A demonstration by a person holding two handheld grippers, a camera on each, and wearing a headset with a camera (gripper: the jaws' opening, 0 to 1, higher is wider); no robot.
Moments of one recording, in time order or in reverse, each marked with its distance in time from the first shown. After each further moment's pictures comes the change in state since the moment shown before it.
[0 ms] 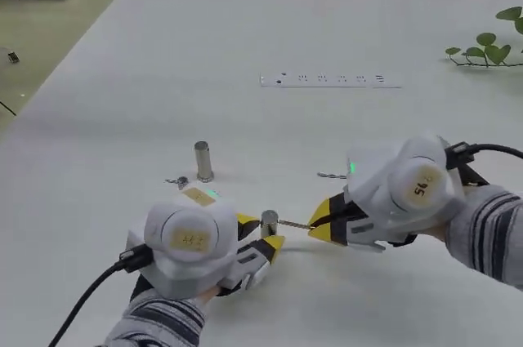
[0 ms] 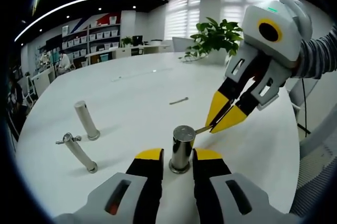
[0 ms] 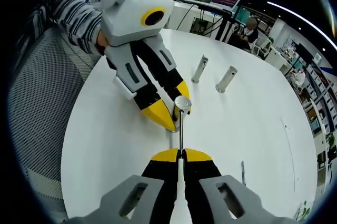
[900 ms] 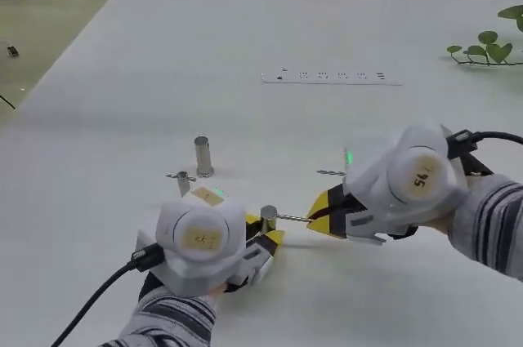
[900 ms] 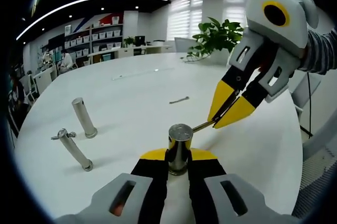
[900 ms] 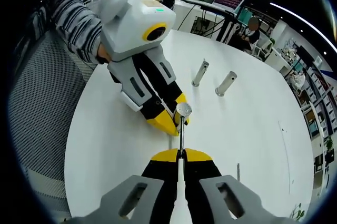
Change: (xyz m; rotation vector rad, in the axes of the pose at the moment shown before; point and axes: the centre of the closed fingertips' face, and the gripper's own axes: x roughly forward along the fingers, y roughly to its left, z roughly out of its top) left arm 0.005 -0.003 -0.002 -0.010 -0.011 0.020; right arm -0.010 0.002 0.010 -0.021 0.019 -0.007
